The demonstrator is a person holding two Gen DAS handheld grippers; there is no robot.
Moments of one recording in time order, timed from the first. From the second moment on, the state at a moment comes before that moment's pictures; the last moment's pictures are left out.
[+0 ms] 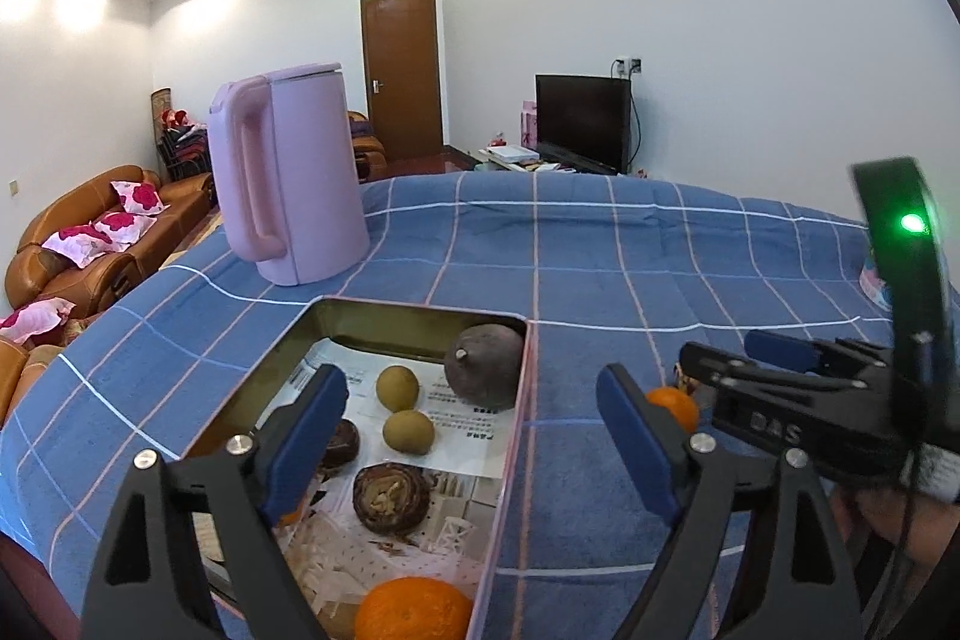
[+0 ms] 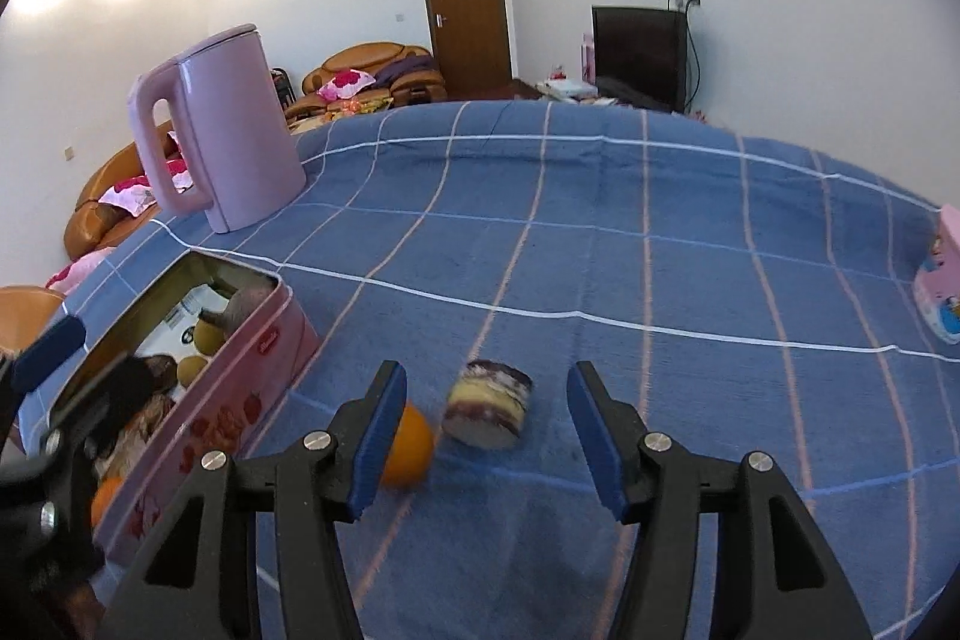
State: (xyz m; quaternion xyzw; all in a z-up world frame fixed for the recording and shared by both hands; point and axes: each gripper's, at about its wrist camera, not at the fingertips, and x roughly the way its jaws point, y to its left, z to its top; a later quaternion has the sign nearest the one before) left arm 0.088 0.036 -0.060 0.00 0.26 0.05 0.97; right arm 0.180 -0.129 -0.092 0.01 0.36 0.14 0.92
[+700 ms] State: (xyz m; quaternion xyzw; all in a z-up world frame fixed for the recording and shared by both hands) left arm 0.117 -0.022 -0.070 0.01 0.30 -0.01 0.95; right arm 0.158 -0.192 -0.097 0.07 0.36 0.10 0.92
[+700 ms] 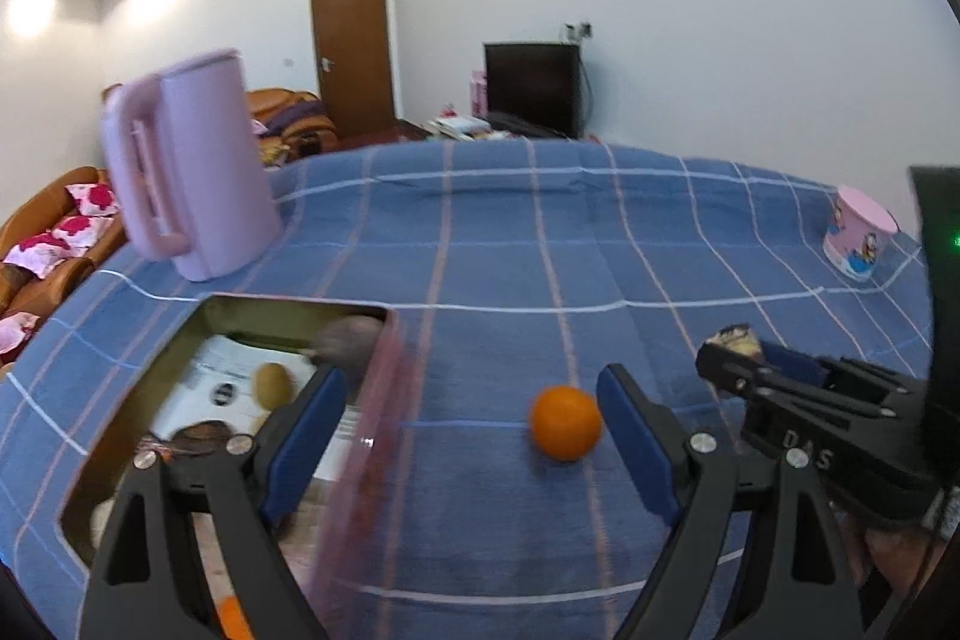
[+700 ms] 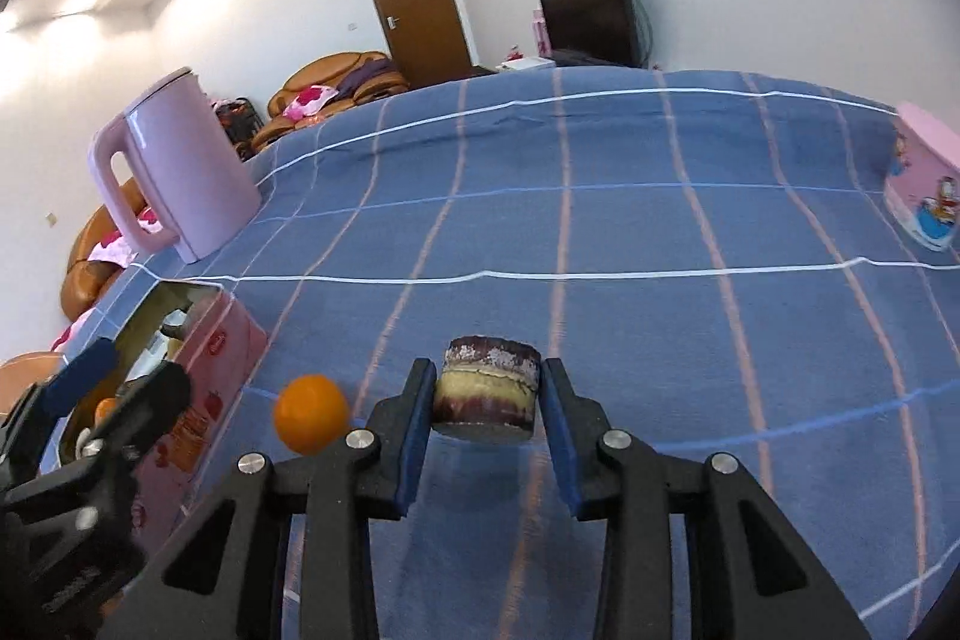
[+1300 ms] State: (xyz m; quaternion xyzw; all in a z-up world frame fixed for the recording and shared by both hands) left arm 0.166 -0.050 -0.110 -0.01 0.42 -0.07 0.90; right arm 0.152 -0.211 -0.094 0.08 0.35 0.10 0.93
